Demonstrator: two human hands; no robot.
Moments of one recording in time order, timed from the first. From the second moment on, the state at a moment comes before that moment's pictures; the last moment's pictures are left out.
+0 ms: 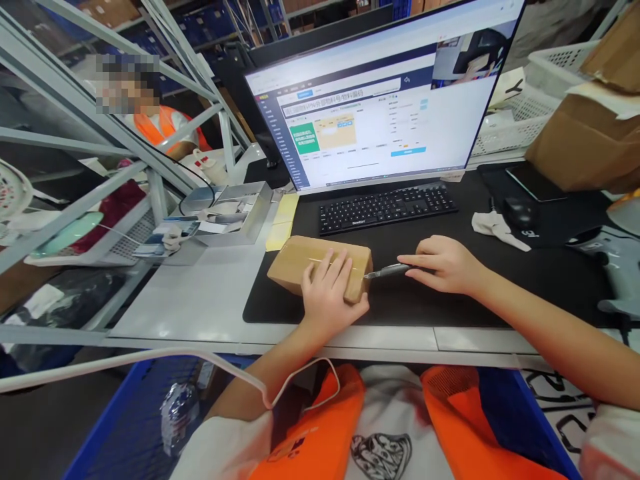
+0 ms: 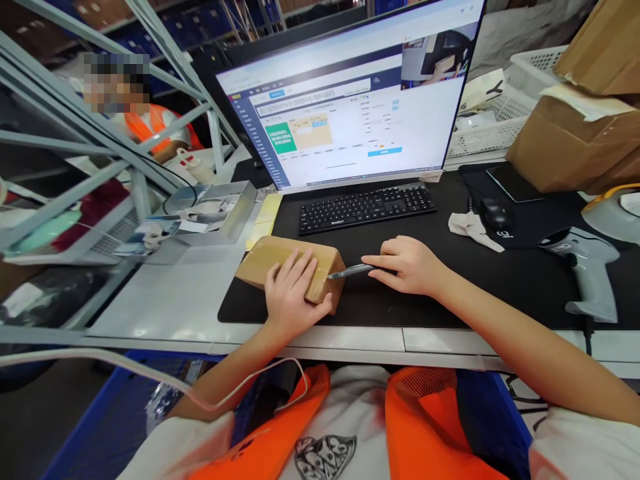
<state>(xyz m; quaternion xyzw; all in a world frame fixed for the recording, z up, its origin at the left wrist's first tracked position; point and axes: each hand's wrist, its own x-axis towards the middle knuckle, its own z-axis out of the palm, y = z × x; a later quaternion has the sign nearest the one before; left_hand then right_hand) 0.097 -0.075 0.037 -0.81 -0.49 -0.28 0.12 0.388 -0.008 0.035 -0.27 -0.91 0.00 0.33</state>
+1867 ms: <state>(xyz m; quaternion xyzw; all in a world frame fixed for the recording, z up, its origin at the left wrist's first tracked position) -0.015 0.053 0.020 -0.34 -0.40 -0.49 -0.70 0.310 -0.123 0.048 -0.32 -0.66 0.58 0.35</state>
